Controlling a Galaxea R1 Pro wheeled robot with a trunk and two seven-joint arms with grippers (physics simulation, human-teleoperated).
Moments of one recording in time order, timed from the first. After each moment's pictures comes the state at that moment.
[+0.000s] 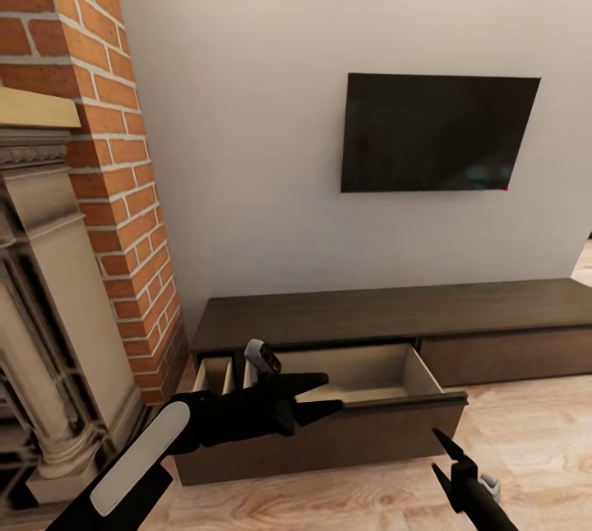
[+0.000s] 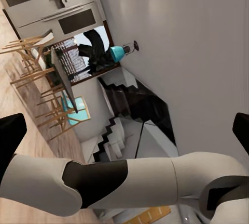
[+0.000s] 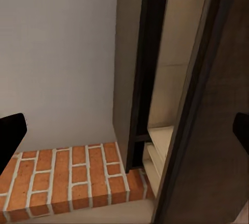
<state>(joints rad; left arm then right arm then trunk) -0.39 0.19 -0.58 -1.56 1.69 0.90 -0.38 -0.32 -0.25 0.00 -0.32 -1.44 0.34 0.79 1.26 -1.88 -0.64</state>
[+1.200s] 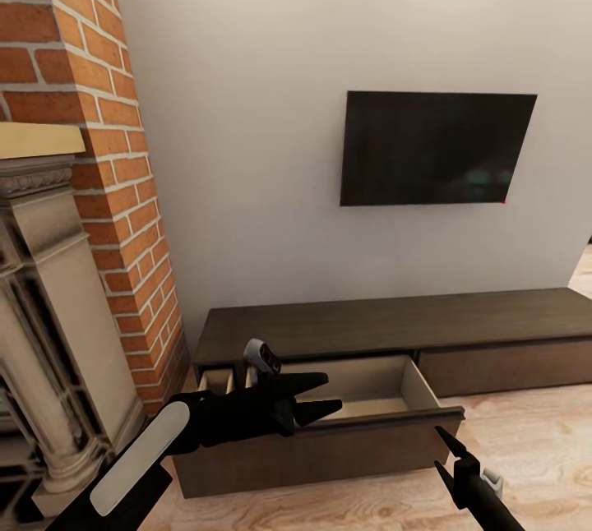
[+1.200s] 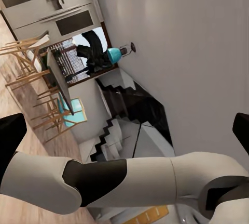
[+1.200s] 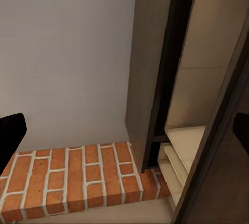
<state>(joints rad) -0.39 0.19 -0.58 -1.56 1.70 0.90 -0.38 -0.32 -0.26 0.00 -0.34 -1.44 0.35 0.78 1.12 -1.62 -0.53</state>
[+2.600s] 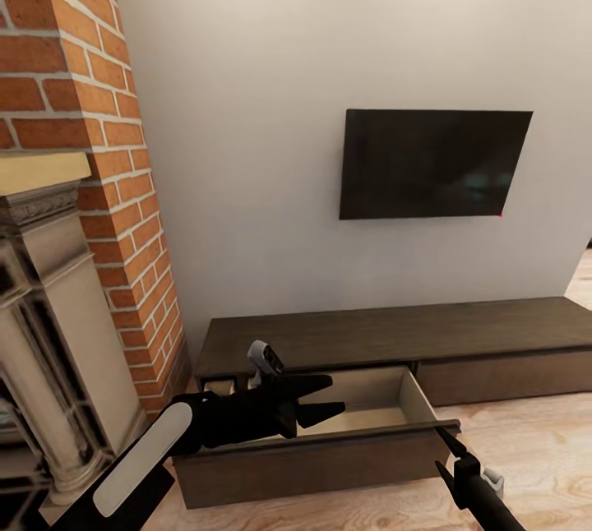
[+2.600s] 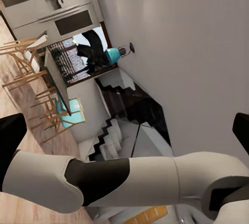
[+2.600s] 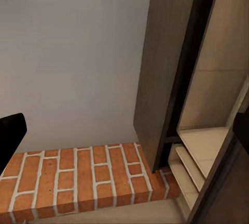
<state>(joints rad) -0.39 0.18 -0.58 -1.56 1.69 0.90 -0.37 -0.32 -0.26 0.01 -0.34 -1.43 0.34 0.78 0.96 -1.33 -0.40</state>
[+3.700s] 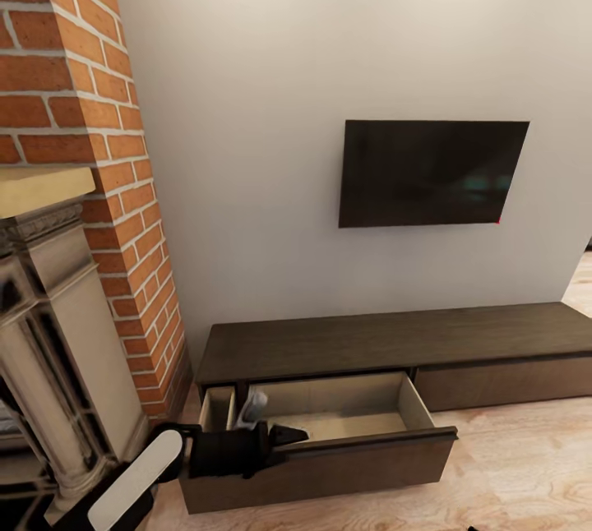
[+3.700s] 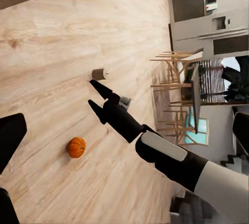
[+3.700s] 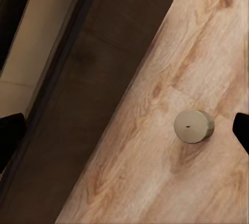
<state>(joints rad) -0.35 0.26 -0.59 -1.32 1.50 0.85 -0.05 -0.32 -0.26 0.01 -0.06 -1.12 -0.06 0.42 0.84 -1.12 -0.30</state>
